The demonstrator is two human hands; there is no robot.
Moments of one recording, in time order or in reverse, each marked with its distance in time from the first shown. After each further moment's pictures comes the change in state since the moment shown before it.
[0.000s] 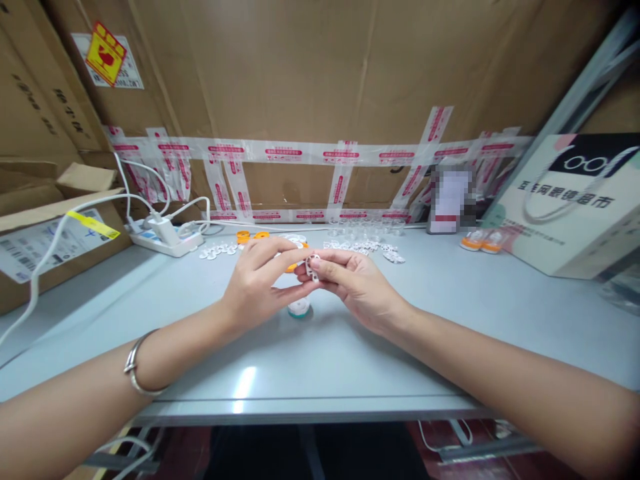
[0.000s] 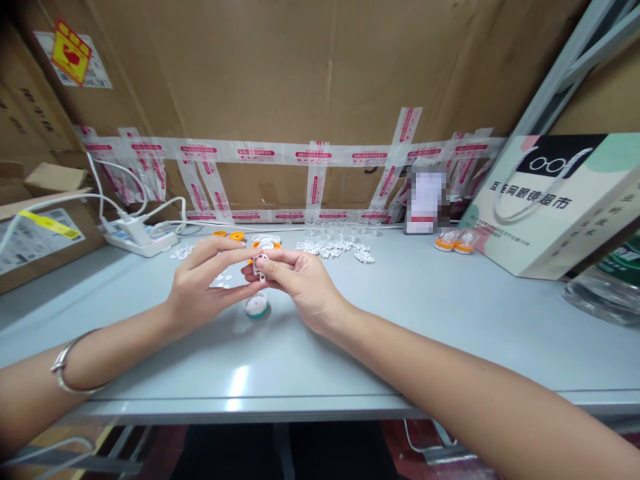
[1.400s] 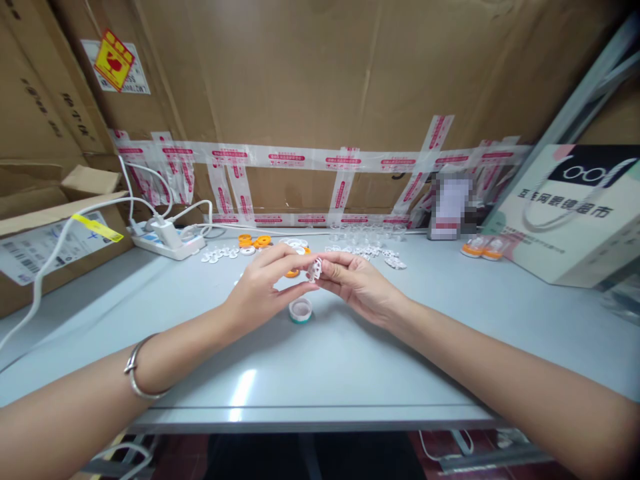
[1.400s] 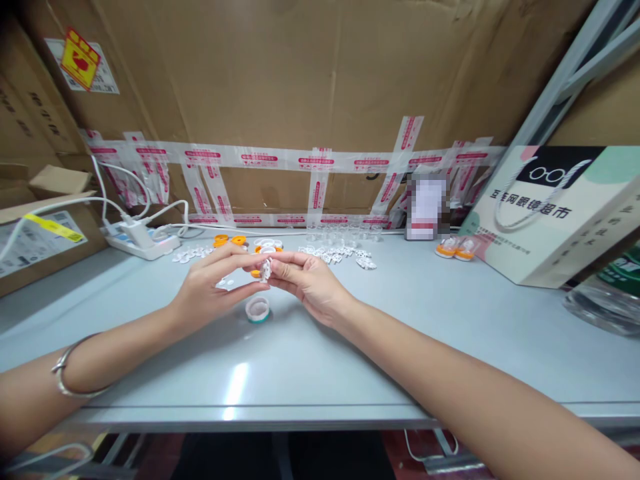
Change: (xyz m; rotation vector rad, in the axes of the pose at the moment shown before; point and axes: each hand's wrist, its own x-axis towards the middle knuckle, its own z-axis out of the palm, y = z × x) left_hand 0.000 -0.007 0.001 -0.278 -0.140 -0.116; right_hand 0.014 0.005 -0.020 0.057 -0.029 0.076
